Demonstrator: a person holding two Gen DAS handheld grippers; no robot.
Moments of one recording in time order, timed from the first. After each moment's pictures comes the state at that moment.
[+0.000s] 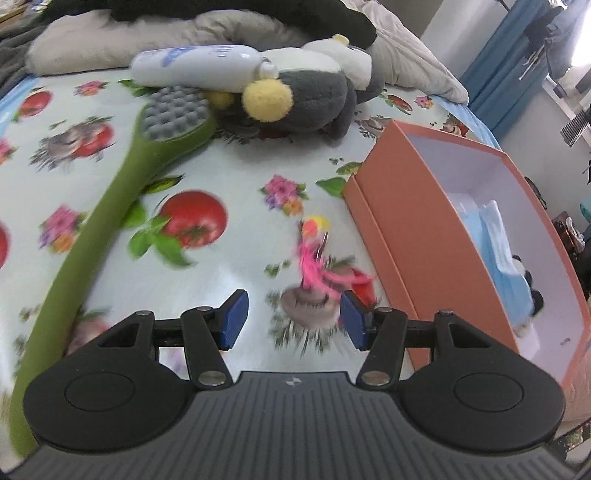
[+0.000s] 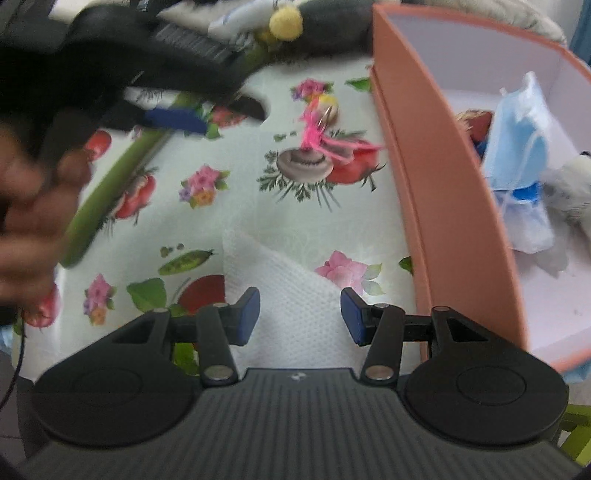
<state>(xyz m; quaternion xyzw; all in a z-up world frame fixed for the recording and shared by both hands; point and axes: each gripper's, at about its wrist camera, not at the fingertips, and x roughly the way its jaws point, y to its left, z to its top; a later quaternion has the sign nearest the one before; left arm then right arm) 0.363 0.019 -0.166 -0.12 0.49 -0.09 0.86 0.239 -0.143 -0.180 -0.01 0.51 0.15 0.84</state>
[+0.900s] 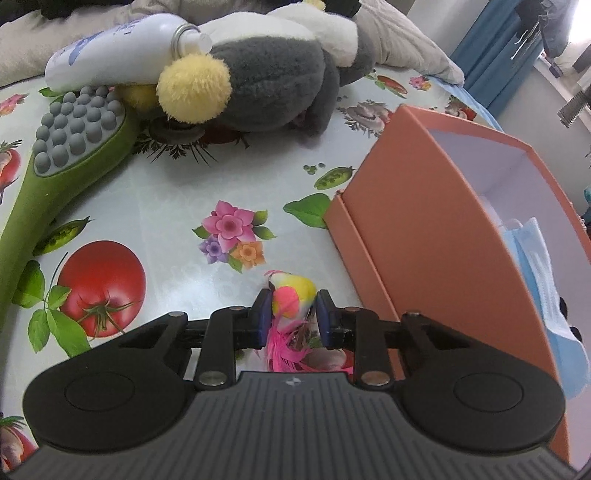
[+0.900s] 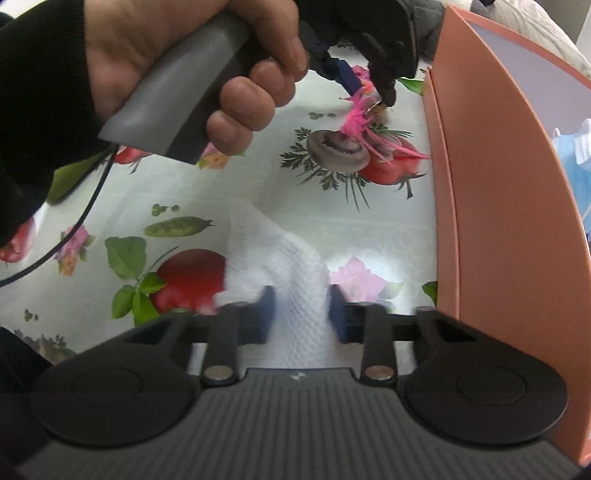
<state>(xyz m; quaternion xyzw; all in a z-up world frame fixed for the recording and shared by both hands) 0.449 -0.028 -0.224 -0.10 0.50 -0.12 0.85 0.241 -0.124 -0.204 -0.11 0.50 0.21 0.84</state>
